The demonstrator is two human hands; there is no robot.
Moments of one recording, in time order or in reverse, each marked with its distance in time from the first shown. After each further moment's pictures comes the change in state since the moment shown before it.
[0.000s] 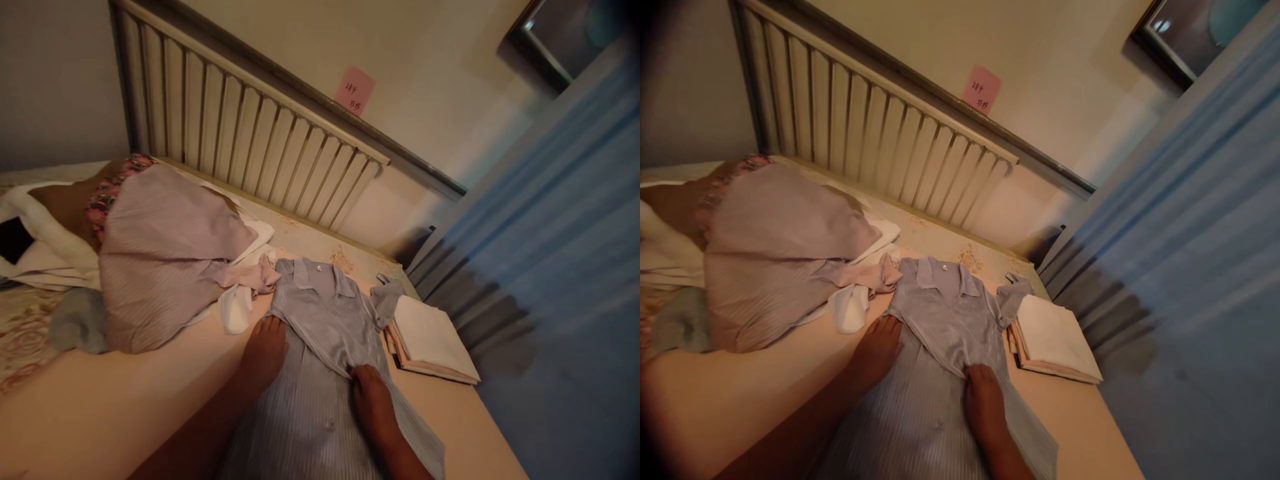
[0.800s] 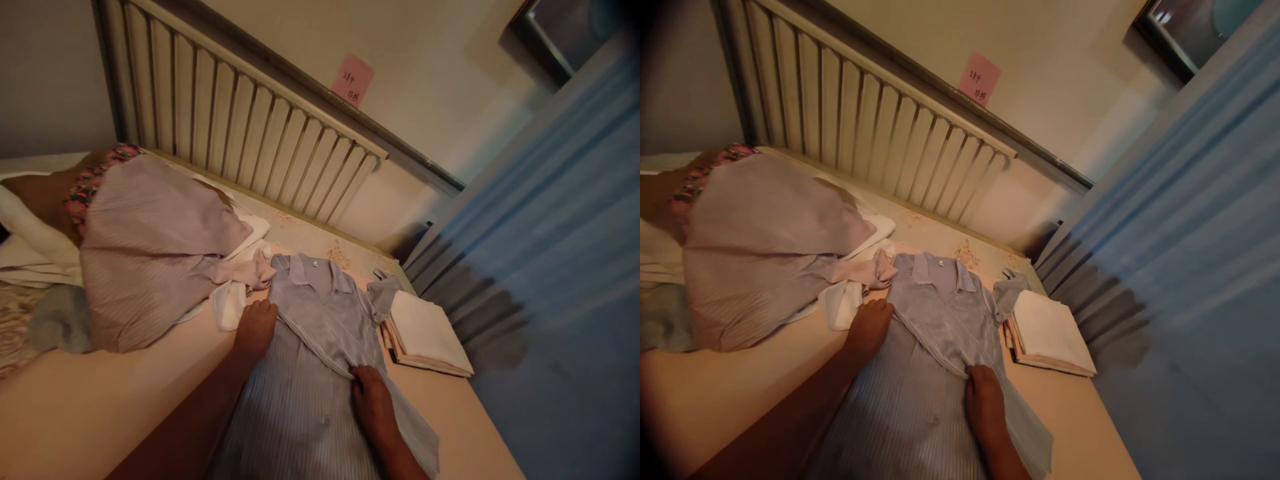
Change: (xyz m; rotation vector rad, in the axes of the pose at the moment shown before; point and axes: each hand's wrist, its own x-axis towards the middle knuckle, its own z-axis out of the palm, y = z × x) left_hand 0.031 -0.019 -0.009 0.115 0.006 -0.082; right_hand -0.009 0.012 -0.001 0.085 0.015 0.079
